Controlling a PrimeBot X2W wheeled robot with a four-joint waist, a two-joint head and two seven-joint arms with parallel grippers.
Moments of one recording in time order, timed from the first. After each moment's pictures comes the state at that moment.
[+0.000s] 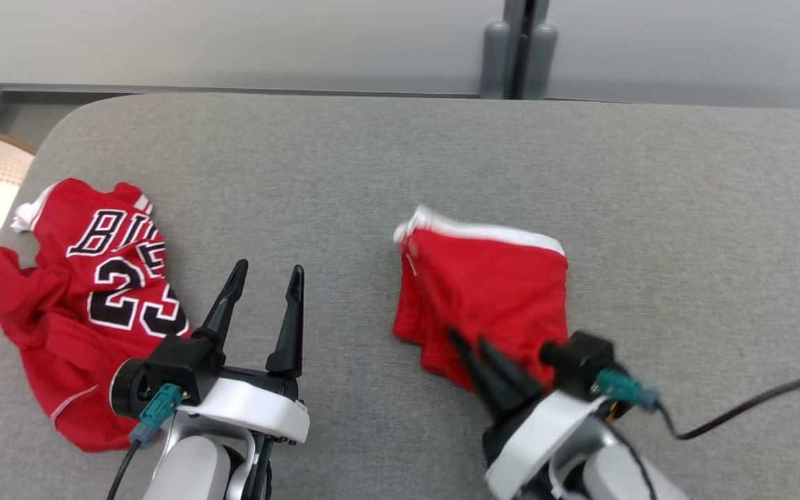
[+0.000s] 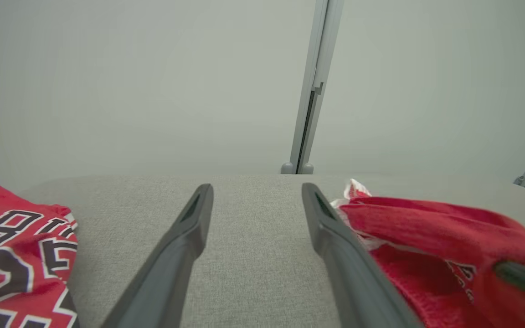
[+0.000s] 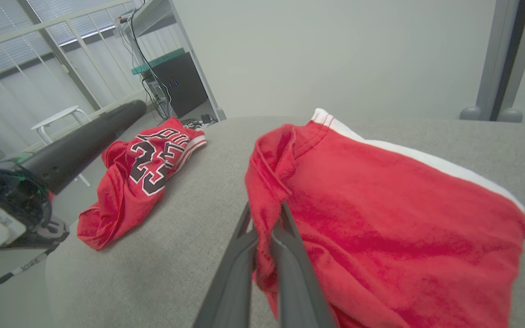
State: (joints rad) left arm -0.20 0.05 -0.23 0.24 -0.26 -0.02 -0.26; right arm -0.30 -0.11 0.60 0.26 0.44 0.13 -0.06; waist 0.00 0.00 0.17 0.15
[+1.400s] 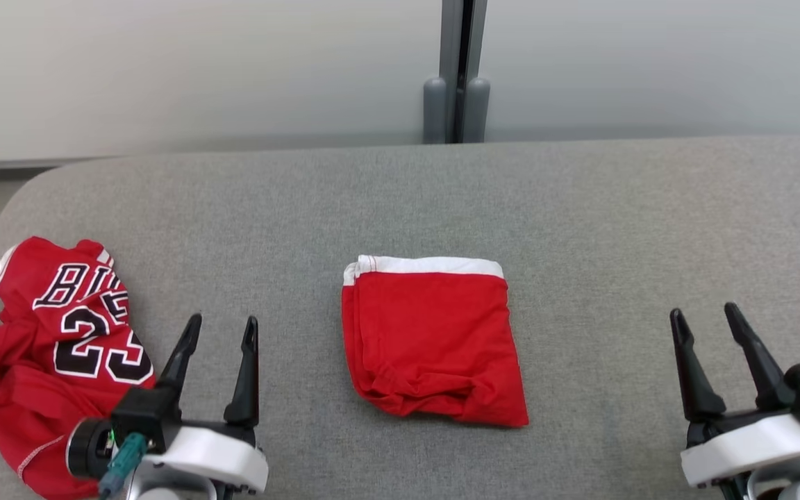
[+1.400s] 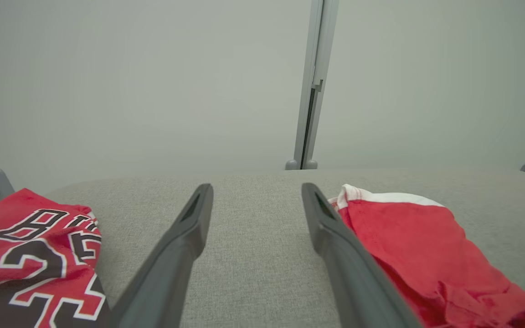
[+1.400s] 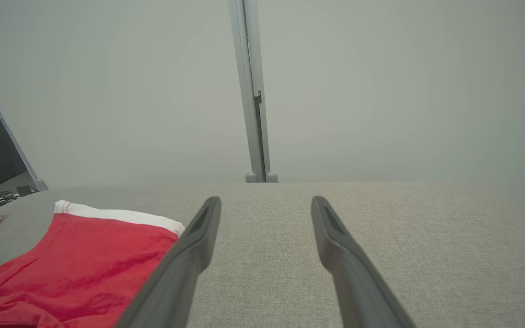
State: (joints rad) left arm -0.09 0.09 -0.15 0.24 -0.22 0.00 -0.26; right arm -0.05 -0.23 0.11 0.16 0.32 0.13 -0.17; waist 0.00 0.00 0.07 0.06
